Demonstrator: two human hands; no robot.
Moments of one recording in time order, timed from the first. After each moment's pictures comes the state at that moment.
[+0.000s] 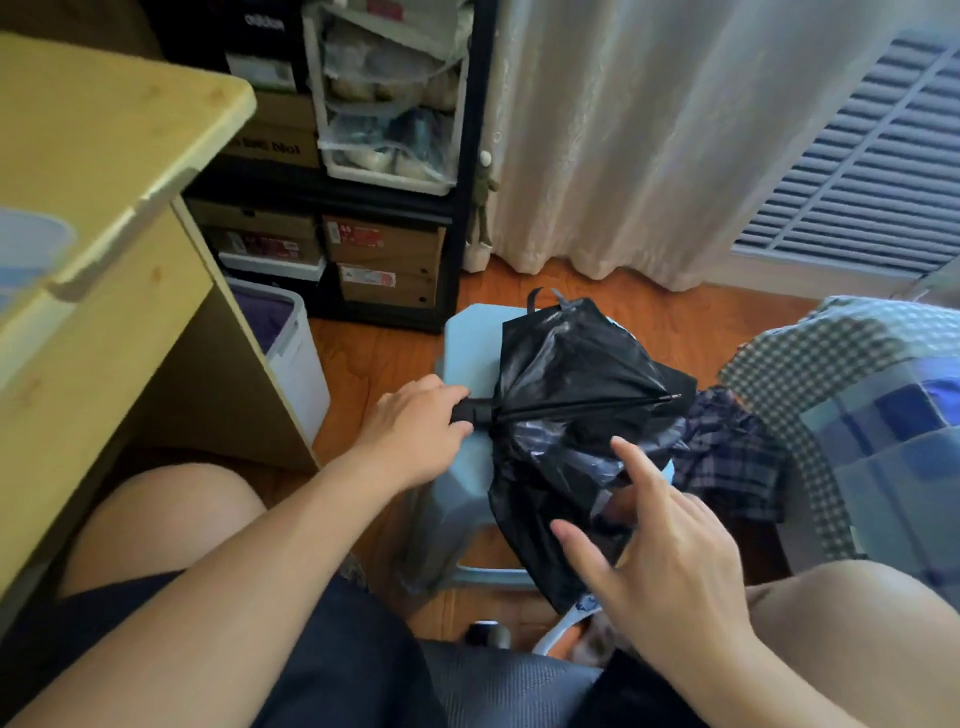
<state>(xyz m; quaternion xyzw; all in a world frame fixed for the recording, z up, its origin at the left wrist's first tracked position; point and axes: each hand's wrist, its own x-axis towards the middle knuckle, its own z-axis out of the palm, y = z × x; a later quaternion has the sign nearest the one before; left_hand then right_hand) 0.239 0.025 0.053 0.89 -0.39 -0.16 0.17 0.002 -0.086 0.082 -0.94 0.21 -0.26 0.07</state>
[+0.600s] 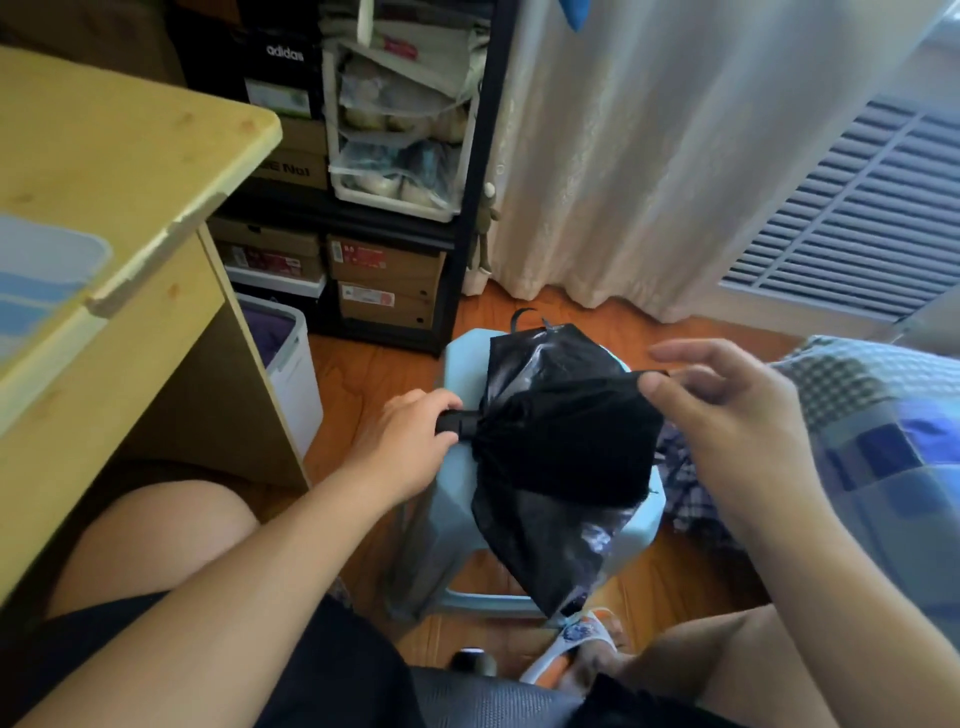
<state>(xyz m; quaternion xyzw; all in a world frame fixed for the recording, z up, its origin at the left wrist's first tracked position) 0.247 0.033 0.051 0.88 -0.34 -0.16 0.29 0.059 -0.137 0.182 -0.78 0.29 -0.29 0.47</state>
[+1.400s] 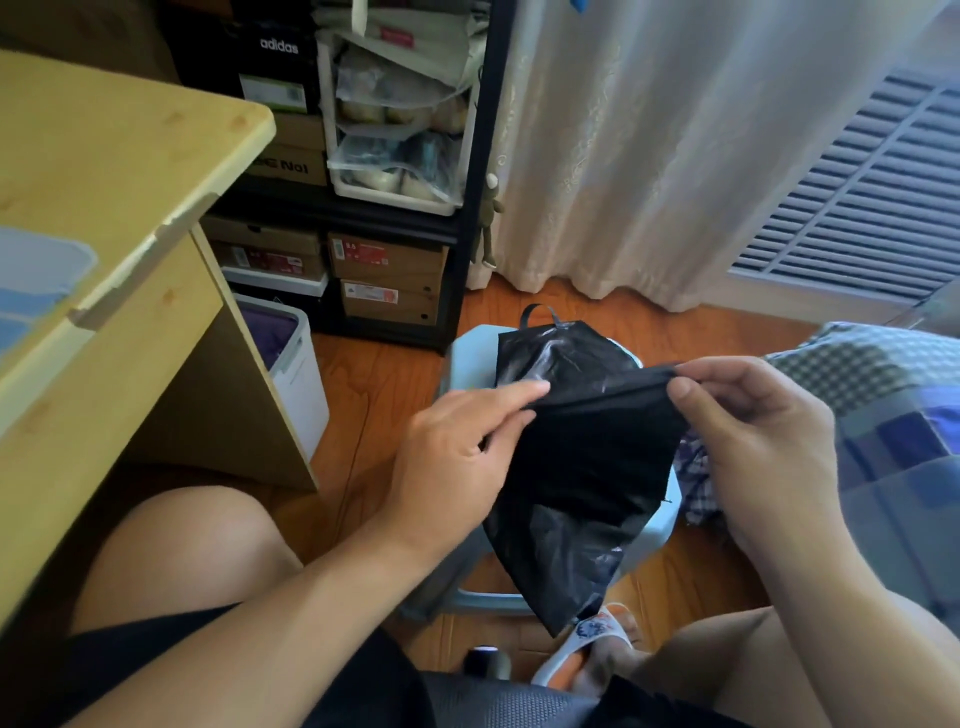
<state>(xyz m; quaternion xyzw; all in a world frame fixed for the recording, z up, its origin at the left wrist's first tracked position) 0.193 0.028 0.090 0.71 -0.41 0.11 0.56 0.053 -0.139 0.161 -0.74 0.29 -0.36 0.49</state>
